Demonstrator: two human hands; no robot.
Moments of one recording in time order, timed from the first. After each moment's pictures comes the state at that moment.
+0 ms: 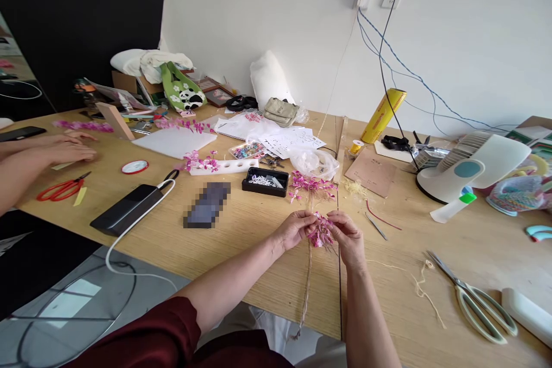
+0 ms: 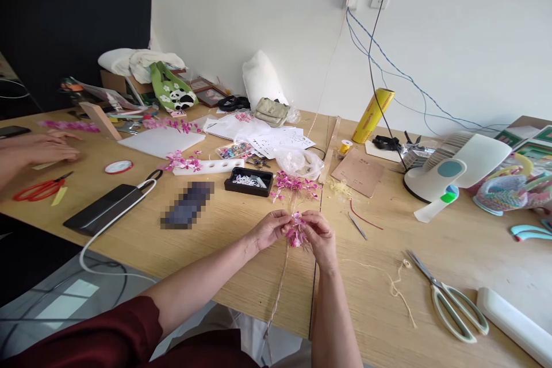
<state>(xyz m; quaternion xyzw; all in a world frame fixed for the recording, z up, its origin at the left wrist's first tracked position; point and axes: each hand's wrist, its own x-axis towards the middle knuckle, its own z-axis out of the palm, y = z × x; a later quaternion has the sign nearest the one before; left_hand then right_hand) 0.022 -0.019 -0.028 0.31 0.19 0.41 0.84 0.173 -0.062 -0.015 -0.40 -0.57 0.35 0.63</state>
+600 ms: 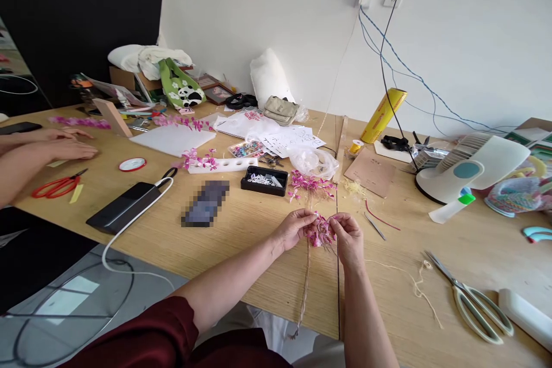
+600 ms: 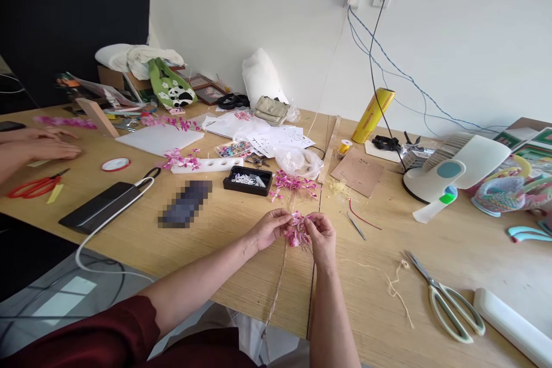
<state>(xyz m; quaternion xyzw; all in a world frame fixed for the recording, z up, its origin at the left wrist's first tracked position) 0.022 -0.022 -0.027 0.35 0.21 0.42 0.81 0.171 -0.059 -0.022 -0.44 -0.46 0.41 0.66</state>
